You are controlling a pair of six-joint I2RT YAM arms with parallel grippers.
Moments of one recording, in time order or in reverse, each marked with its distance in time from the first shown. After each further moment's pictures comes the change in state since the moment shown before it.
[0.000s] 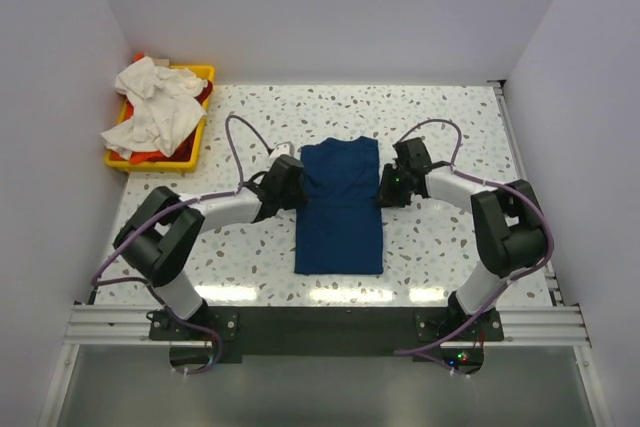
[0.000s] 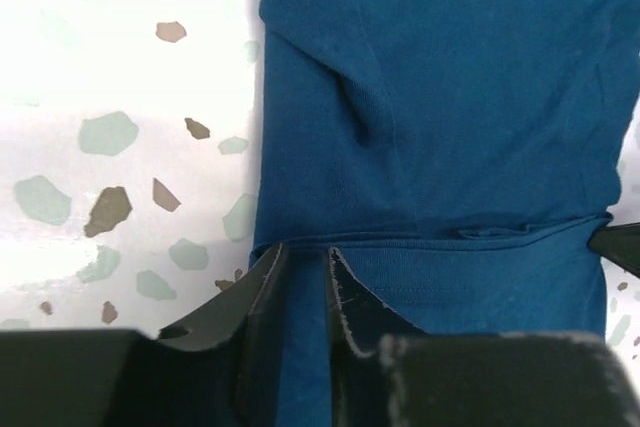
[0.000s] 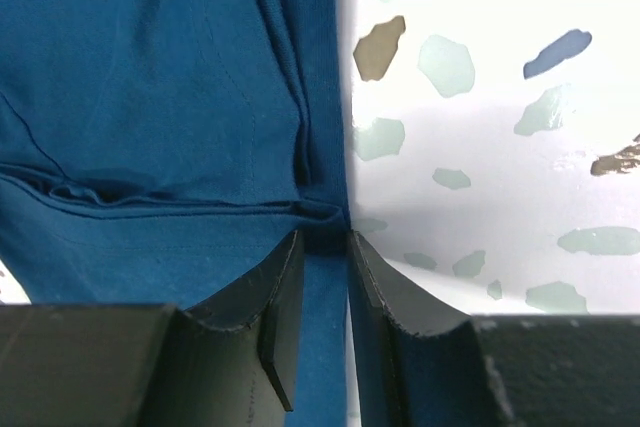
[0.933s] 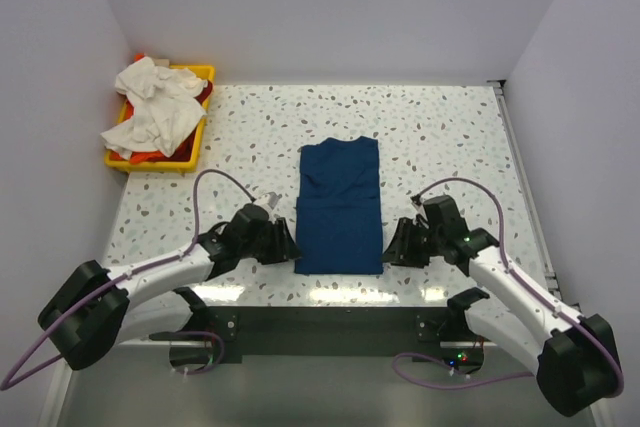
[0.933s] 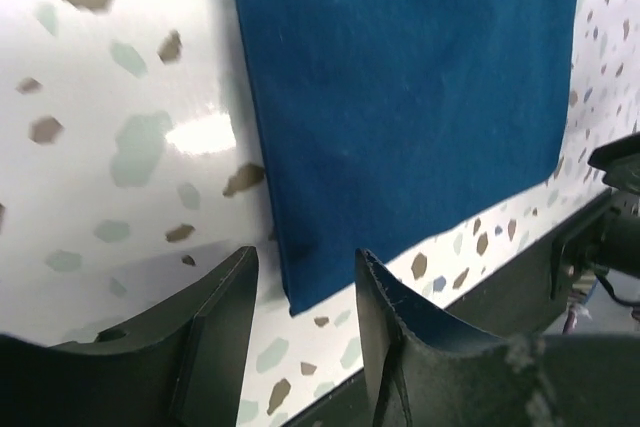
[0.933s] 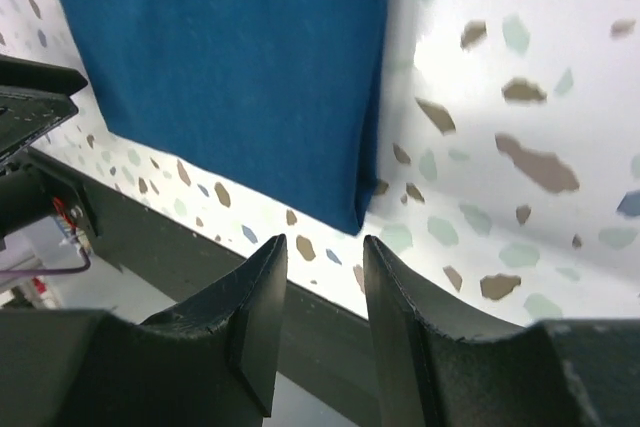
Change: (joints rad) left arm -0.063 -0.569 -0.478 -0.068 0.331 -0.075; right arm 0.078 -0.788 -0.470 -0.238 -0.203 0.133
